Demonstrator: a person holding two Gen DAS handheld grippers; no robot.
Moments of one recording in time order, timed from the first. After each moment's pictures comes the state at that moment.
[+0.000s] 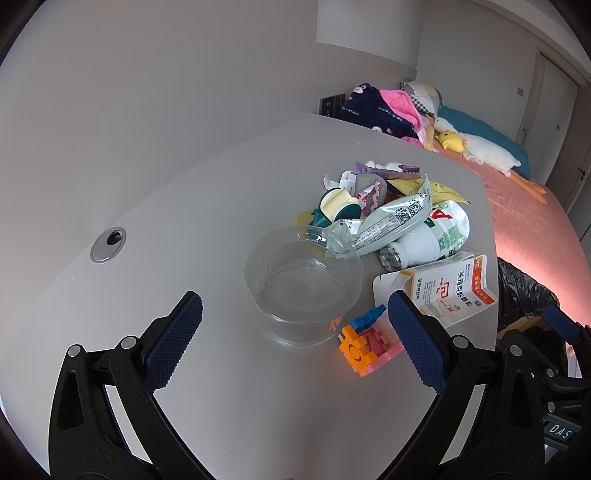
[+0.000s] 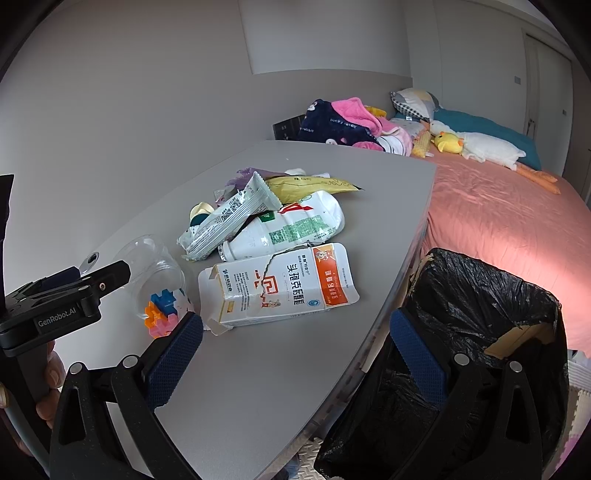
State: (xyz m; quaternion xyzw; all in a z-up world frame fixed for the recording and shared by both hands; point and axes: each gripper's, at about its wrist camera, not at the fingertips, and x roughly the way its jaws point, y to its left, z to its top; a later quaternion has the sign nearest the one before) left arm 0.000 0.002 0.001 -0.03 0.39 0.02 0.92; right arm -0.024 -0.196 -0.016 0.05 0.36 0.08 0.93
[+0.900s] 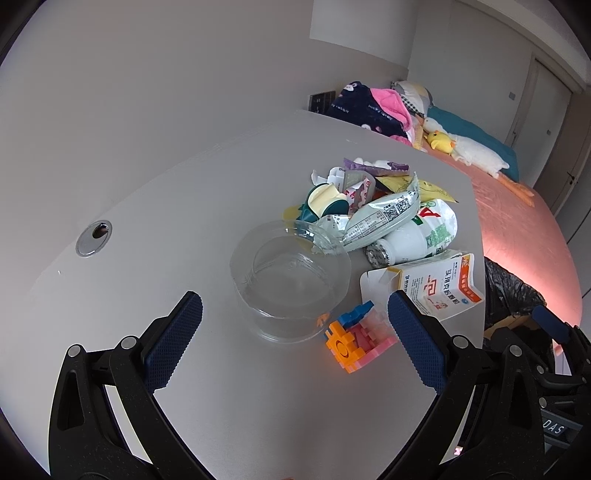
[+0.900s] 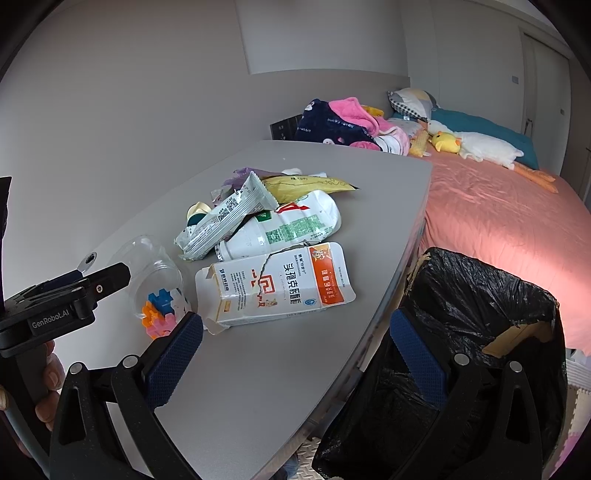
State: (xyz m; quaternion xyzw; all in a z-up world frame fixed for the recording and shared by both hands) left arm 0.002 0.005 0.001 -0.04 0.40 0.00 0.92; right arm -0.024 -0.197 -0.018 0.05 0.36 0.07 0.93
